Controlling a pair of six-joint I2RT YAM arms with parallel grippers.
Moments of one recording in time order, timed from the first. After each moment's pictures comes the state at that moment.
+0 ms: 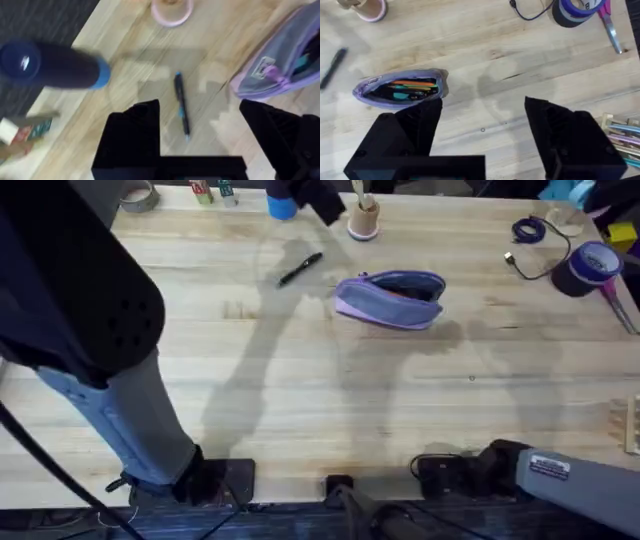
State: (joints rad) left arm -0.29 1.99 2.00 -1.05 0.33 0.62; right arm -0.31 1.35 1.80 -1.43 -0.02 0.00
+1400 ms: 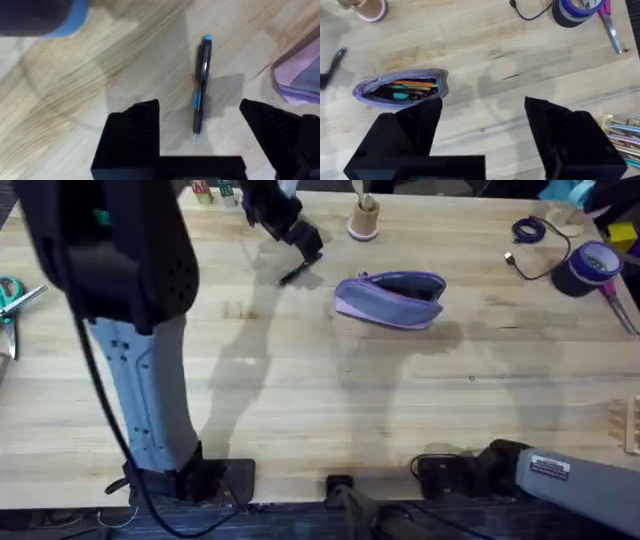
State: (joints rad) left arm -0.21 2.24 2.00 -1.09 0.30 0.48; right arm -0.31 1.35 1.80 -1.43 -0.02 0.00
